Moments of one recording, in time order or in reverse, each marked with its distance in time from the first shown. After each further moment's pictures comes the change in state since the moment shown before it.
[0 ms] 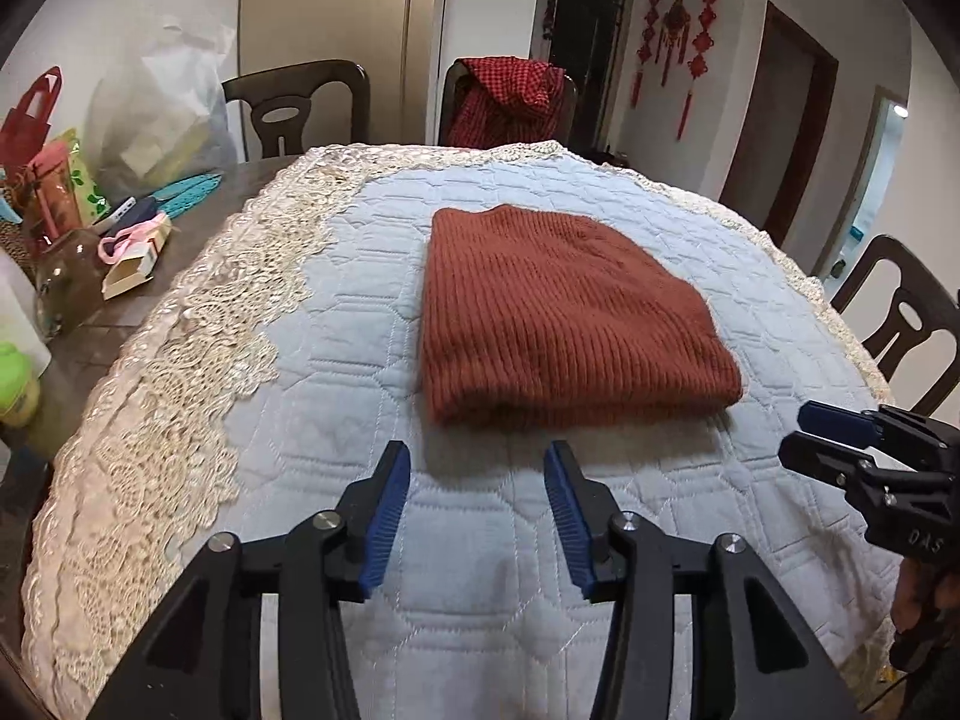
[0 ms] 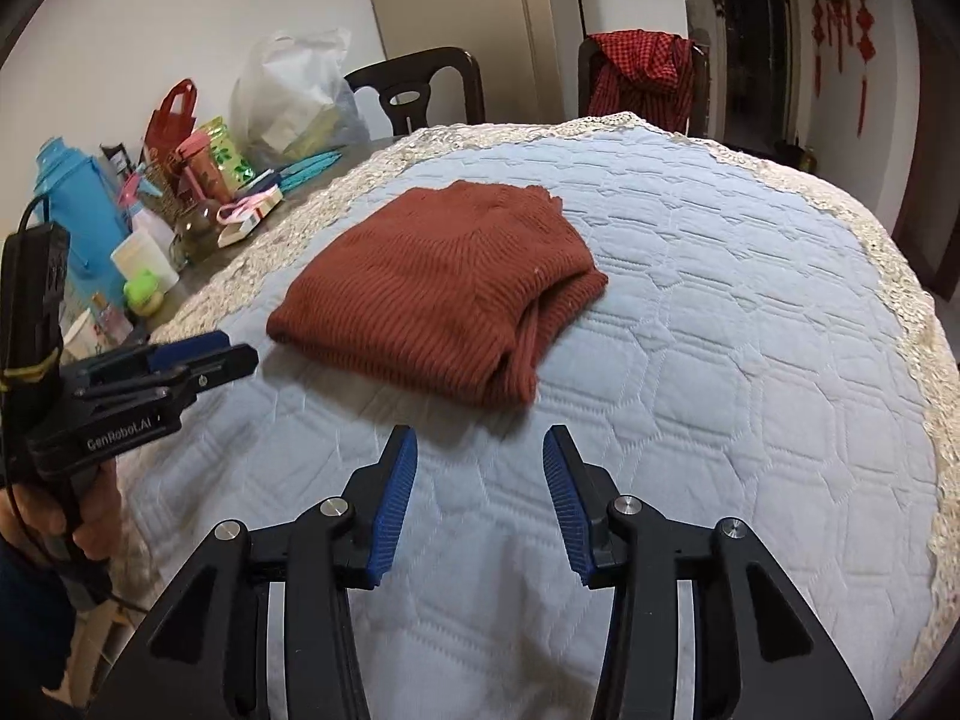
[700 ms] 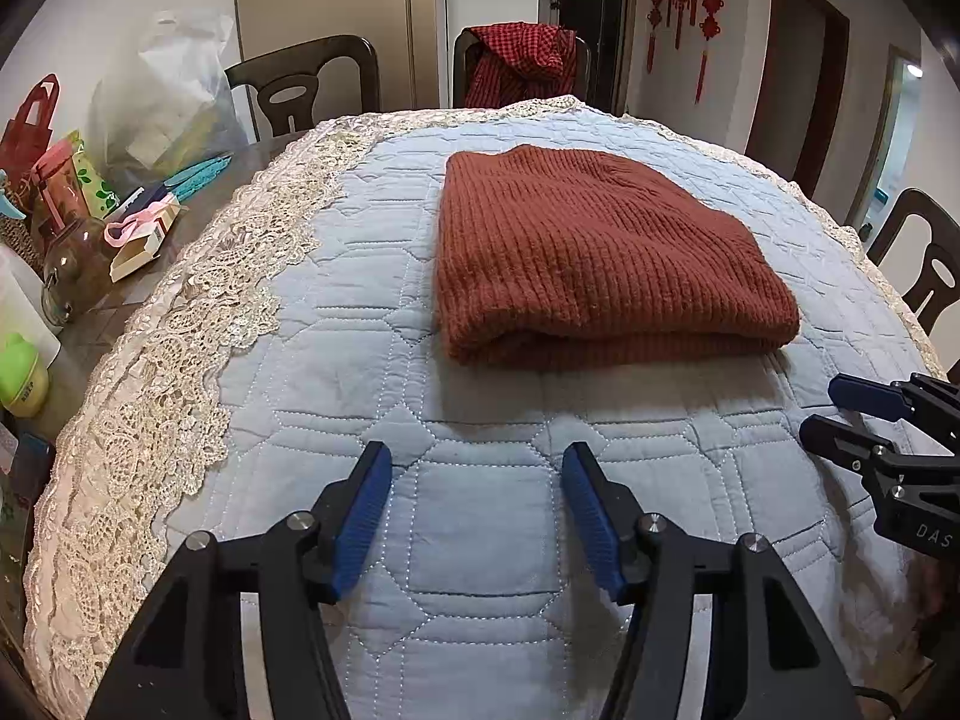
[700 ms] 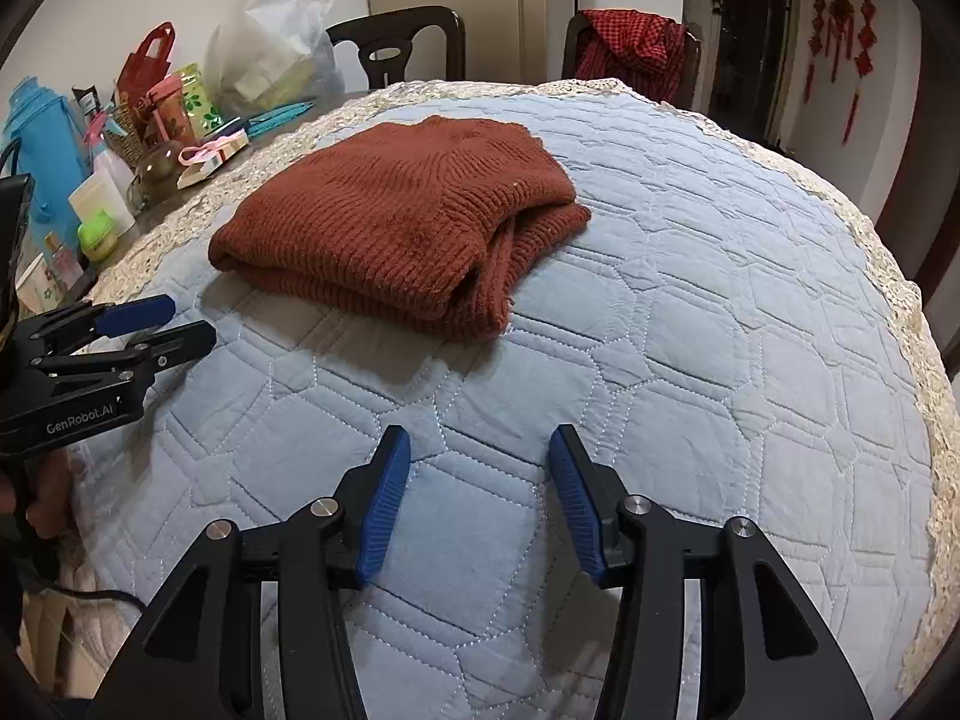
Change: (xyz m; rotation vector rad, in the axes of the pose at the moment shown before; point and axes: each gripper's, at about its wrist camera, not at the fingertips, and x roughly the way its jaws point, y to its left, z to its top) left arm 0.022 -0.006 -0.017 0.045 0.060 0.083; right arm 0.031 0.002 -0.017 -0.042 0.064 -0.106
